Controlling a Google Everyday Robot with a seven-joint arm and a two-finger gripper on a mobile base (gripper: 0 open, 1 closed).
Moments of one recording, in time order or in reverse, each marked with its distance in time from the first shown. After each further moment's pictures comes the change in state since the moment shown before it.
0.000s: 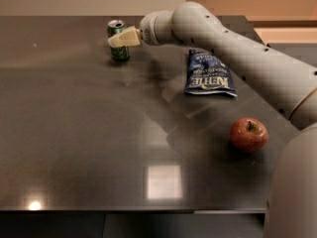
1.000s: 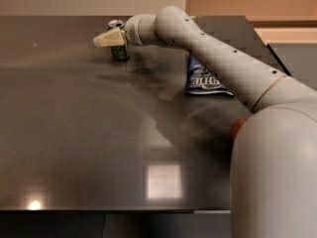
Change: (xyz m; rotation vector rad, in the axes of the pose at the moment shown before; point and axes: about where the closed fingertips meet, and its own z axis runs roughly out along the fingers) arm -0.003 0.014 0.061 -0.075 -0.036 0.040
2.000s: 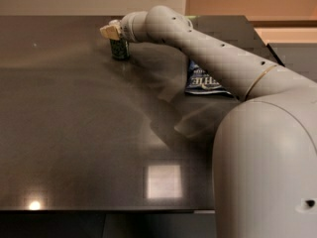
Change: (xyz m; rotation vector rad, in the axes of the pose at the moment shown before) arm -0.007 -0.009 0.018 0.087 0.011 0.023
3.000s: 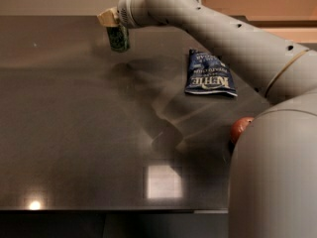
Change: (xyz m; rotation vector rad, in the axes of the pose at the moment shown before) arm -0.044 0.025 -0.052 -0.015 0.056 0.001
